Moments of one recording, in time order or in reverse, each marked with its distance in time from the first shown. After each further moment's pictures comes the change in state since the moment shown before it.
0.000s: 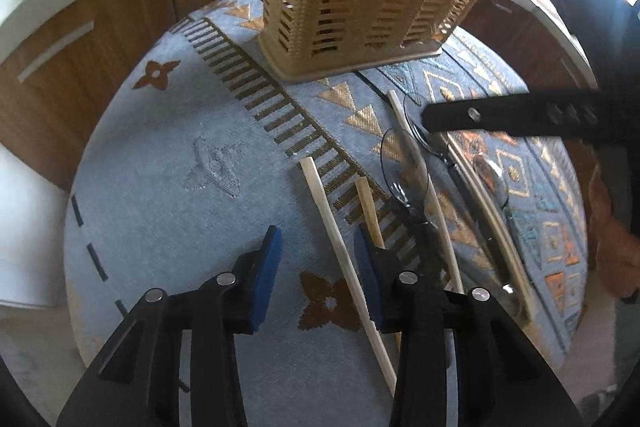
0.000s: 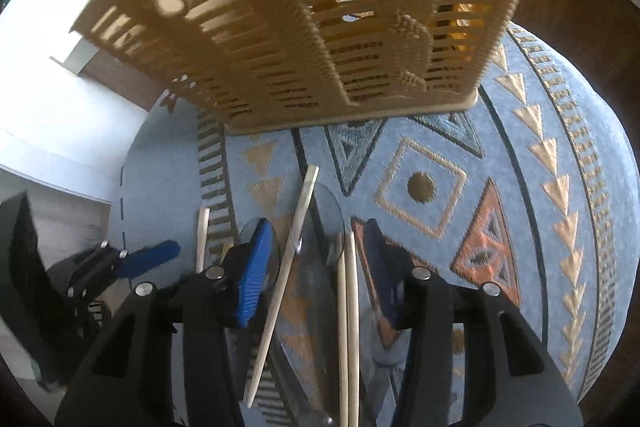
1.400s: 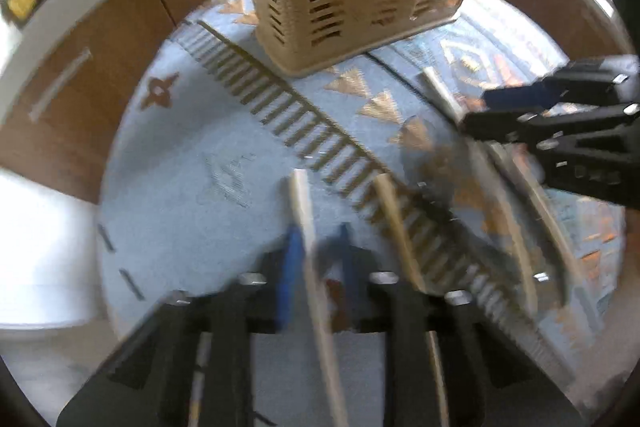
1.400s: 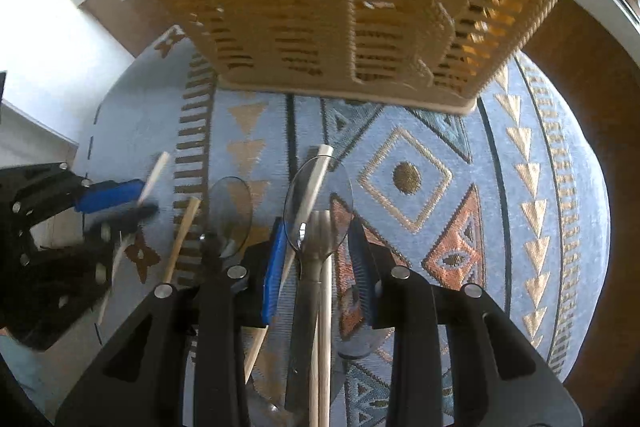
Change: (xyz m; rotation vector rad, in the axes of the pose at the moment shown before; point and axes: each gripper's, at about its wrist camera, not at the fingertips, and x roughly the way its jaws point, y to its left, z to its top) left arm 0.002 -0.013 0.018 0.113 0.122 0.166; right arm 0.023 0.008 -0.015 -0.225 0.017 -0.119
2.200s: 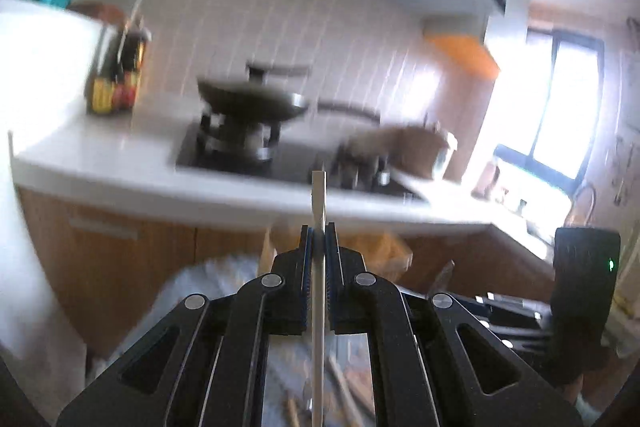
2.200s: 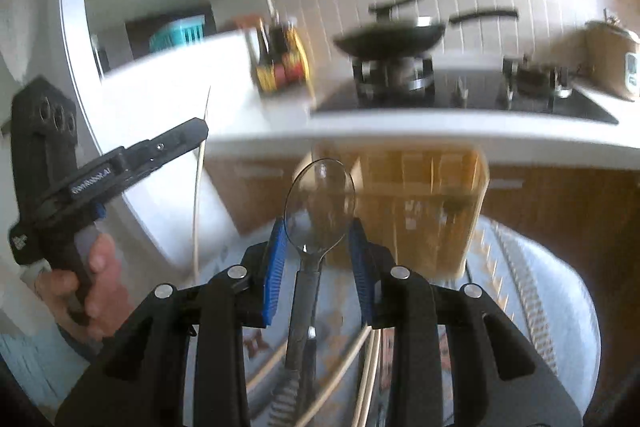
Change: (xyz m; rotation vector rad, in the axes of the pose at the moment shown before) left arm -0.185 0.020 -0.018 -0.341 -1.008 -0.198; right arm -0.179 -0.004 -0.041 -0.066 -0.752 0.239
